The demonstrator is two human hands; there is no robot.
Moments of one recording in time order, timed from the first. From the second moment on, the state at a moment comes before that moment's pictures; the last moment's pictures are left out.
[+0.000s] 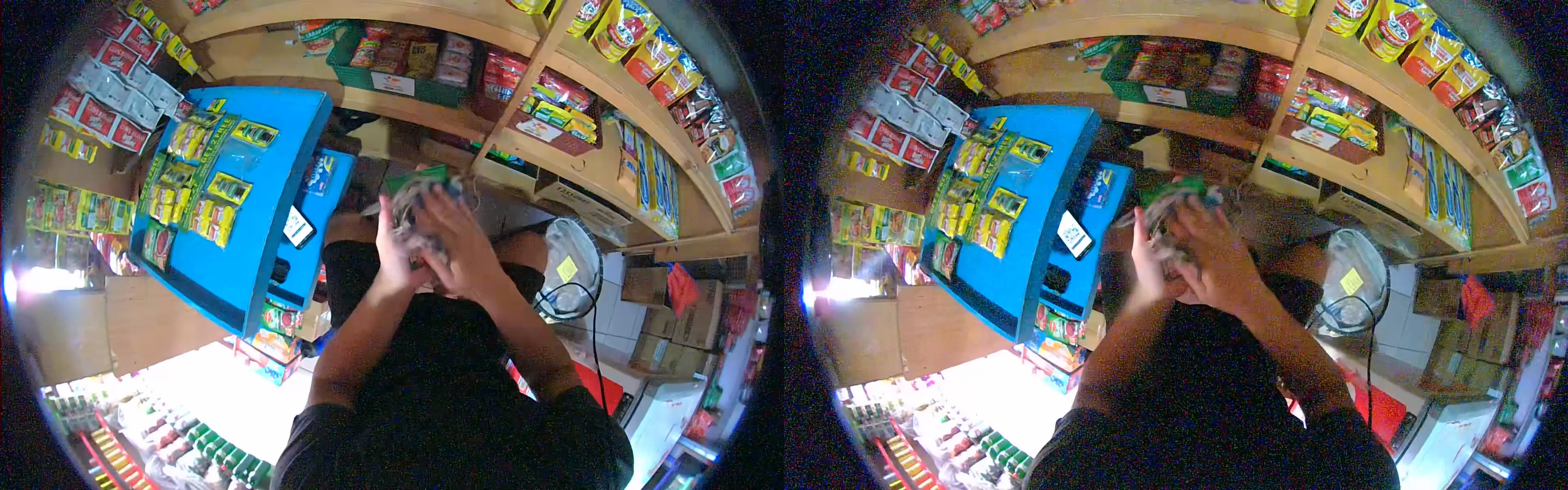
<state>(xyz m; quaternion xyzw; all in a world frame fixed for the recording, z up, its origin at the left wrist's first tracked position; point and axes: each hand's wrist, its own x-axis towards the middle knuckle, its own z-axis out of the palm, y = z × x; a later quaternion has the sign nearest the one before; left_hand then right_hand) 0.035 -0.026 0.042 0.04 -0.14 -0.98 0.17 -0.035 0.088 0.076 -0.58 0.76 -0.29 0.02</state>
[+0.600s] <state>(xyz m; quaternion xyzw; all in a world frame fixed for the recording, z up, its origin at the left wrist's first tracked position) 0.038 -0.045 0.023 -0.03 -0.04 -1.00 0.07 -0.043 0.064 0.057 -0.46 0.82 -0.35 -0.03</state>
